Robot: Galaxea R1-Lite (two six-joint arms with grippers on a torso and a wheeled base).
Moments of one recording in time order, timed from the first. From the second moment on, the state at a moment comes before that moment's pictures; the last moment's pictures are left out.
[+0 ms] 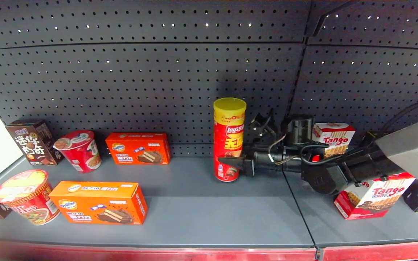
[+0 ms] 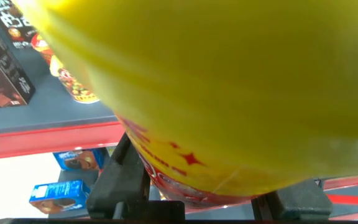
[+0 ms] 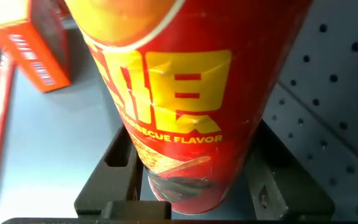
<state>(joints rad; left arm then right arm) -0.21 0.14 -0.33 0.26 0.06 -0.04 0.51 2.11 -1.22 -0.71 0.66 -0.15</state>
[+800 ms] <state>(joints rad) -0.16 0.13 -0.36 0.26 0.10 -0.02 0.68 1.73 -0.86 -0.75 0.29 -0.06</state>
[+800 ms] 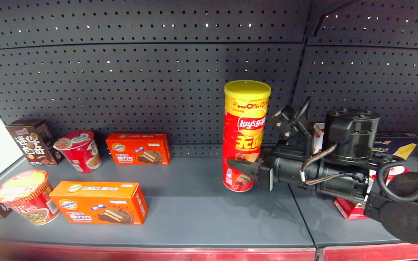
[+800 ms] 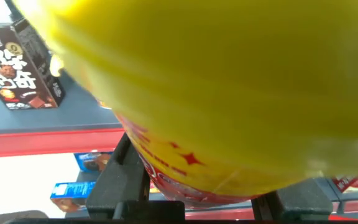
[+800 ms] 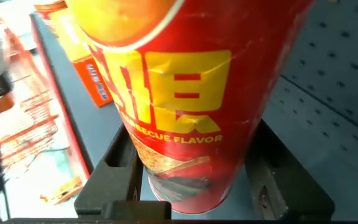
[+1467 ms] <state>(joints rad) -0.12 0.13 -0.36 0.26 0.14 0.00 0.71 1.69 -0.58 -0.97 0.11 0.00</state>
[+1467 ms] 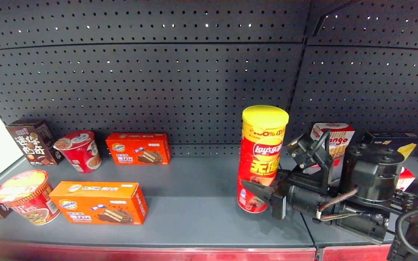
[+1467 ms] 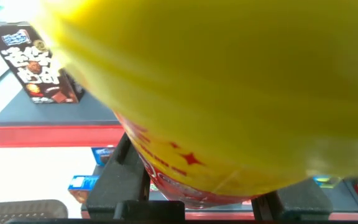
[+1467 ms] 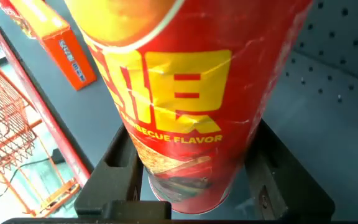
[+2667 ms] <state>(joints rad) -0.12 0.12 -0.36 0.26 0.16 0.00 0.81 1.73 -0.40 -1.12 -0.02 0.06</state>
